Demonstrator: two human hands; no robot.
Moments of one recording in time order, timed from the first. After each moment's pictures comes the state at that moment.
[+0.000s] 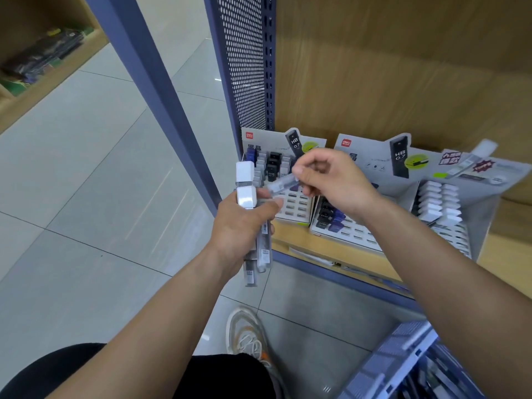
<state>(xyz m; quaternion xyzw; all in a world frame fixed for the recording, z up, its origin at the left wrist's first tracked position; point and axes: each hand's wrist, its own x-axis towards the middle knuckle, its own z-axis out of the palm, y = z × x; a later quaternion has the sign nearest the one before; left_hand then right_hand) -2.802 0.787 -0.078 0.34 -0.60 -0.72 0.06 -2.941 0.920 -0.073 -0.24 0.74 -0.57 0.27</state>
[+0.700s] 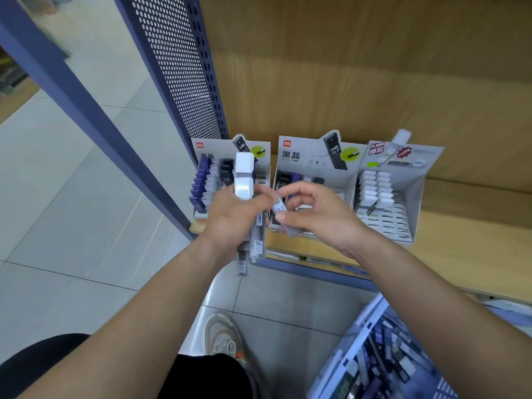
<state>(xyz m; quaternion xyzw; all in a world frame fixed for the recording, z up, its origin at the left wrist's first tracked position) -2.834 0.851 -0.056 0.26 -0.68 -0.69 0.02 -2.901 1.011 -0.071 -0.17 0.70 -0.62 0.31</state>
